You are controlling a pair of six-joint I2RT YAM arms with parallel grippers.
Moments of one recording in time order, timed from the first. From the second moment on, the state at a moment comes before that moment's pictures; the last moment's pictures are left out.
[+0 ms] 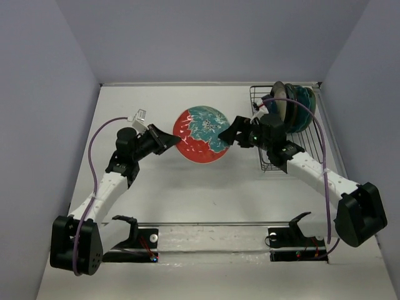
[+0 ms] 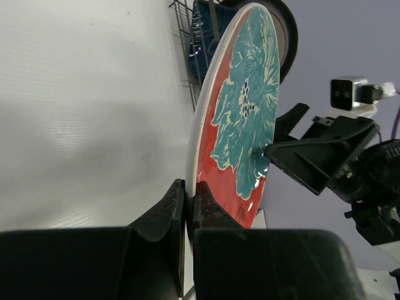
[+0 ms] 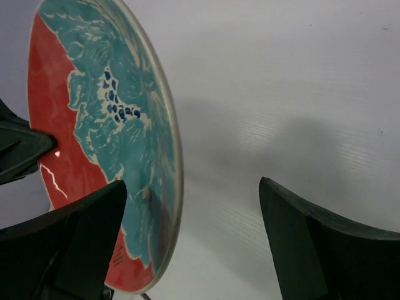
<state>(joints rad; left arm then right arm) -0.21 1.07 0.58 0.25 0.52 -0.96 0.49 1.28 0.87 0.06 -0.24 0.65</state>
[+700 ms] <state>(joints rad) -0.23 1.02 0.62 0.24 0.64 -0.89 0.41 1.25 0.69 0.38 -0.54 0.88</state>
